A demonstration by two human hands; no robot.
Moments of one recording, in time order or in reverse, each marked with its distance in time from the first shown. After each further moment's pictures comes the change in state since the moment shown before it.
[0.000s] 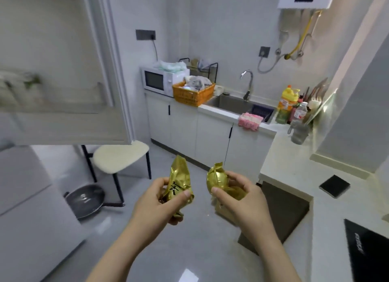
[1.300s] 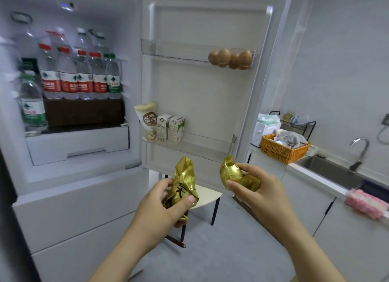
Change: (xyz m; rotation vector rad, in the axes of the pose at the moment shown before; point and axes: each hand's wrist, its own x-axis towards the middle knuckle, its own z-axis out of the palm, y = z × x) left_hand 0.013 -0.004 -0.309 -0.029 0.447 0.134; right_hand 0.089 -0.157 0.283 -0.133 -0.356 -0.504
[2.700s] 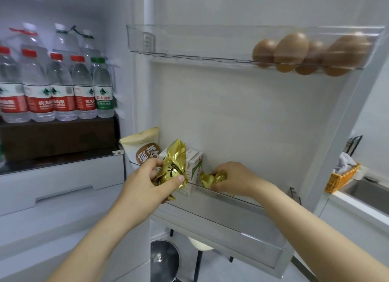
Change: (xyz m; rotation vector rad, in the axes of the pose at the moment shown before) left_hand 0.302 -0.022 -0.063 0.176 0.126 0.100; right_hand 0.331 0.074 0.139 -0.515 -0.538 0.065
